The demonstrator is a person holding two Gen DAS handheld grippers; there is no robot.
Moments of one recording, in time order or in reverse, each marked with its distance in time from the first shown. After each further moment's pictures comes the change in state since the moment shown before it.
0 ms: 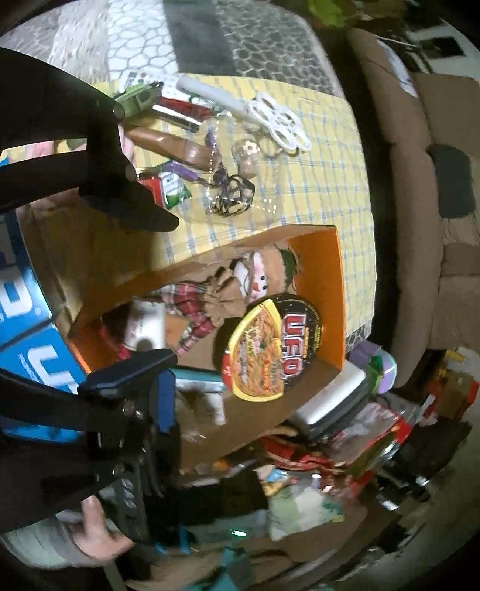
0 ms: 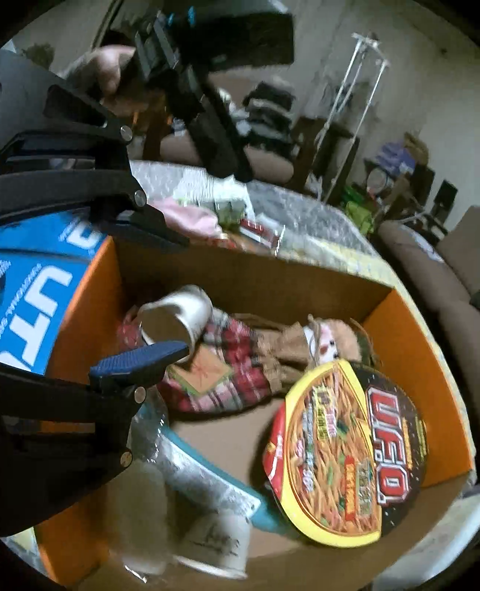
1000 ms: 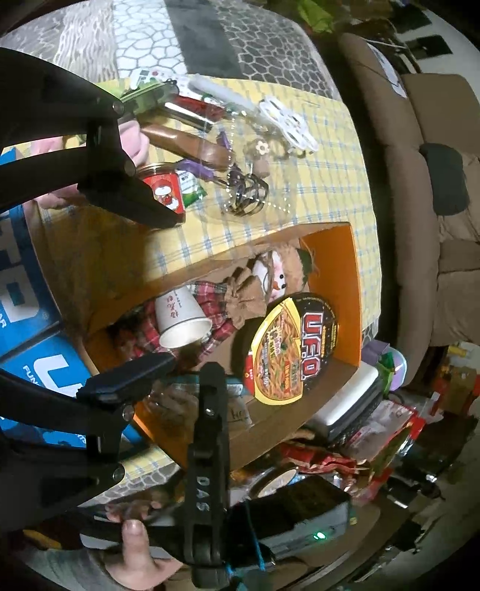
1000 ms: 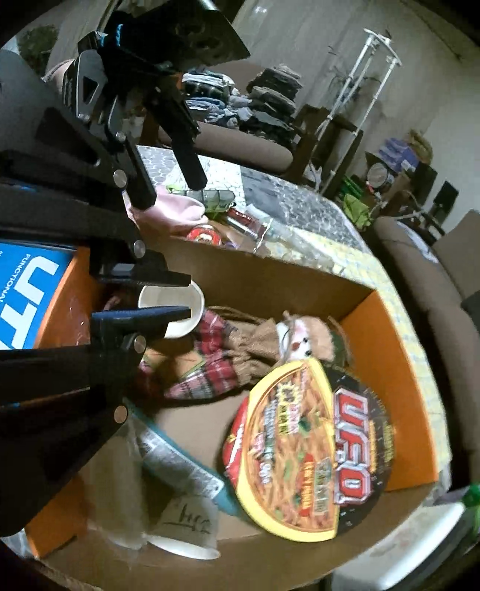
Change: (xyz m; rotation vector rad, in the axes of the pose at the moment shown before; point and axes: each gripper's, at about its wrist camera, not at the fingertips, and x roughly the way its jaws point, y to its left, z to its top) left arm 0.004 -0.004 -0.025 0.007 -0.015 0.030; right arm -0.003 0.014 0.021 -0.045 -0.011 -0.102
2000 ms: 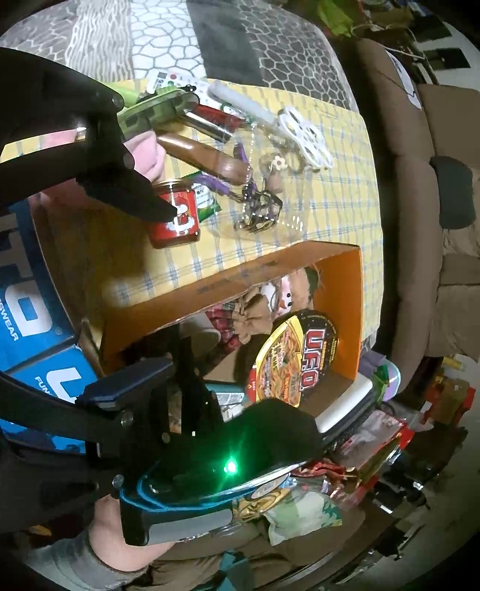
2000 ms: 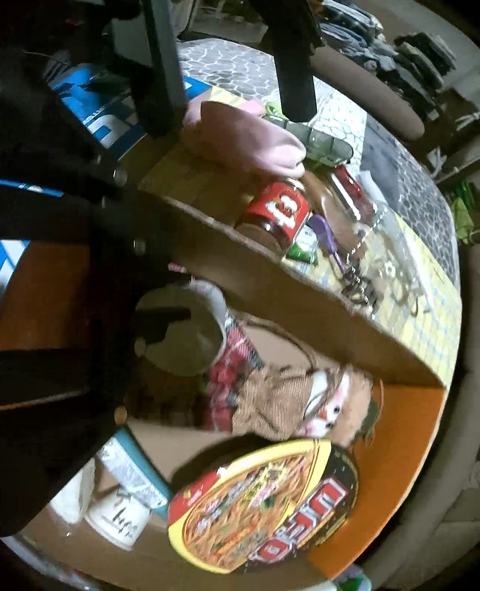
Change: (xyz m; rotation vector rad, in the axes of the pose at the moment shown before) left arm -0.005 0.024 -0.010 -0.051 0.001 -0.028; right arm 0.081 0.069 -0.018 -0.425 0.204 -0.335
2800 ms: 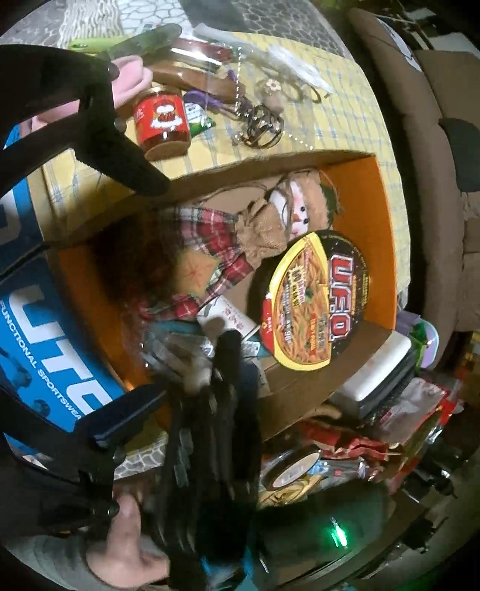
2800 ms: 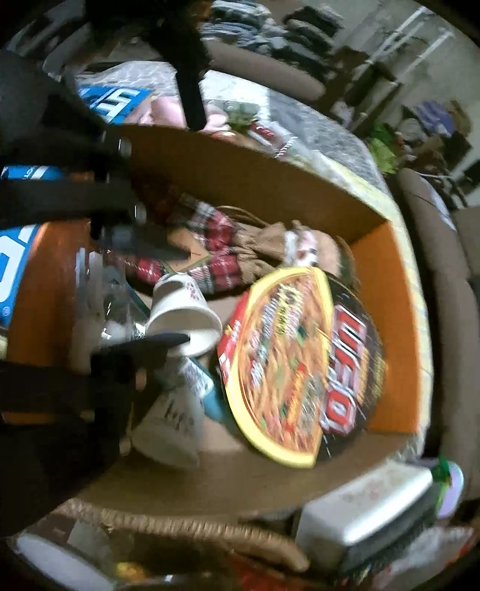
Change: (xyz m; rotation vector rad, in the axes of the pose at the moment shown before) left arm 0.049 -0.082 0.011 0.062 0.108 -0.028; right arm -0.074 -0.123 -0.058 0.370 -0.194 0.050
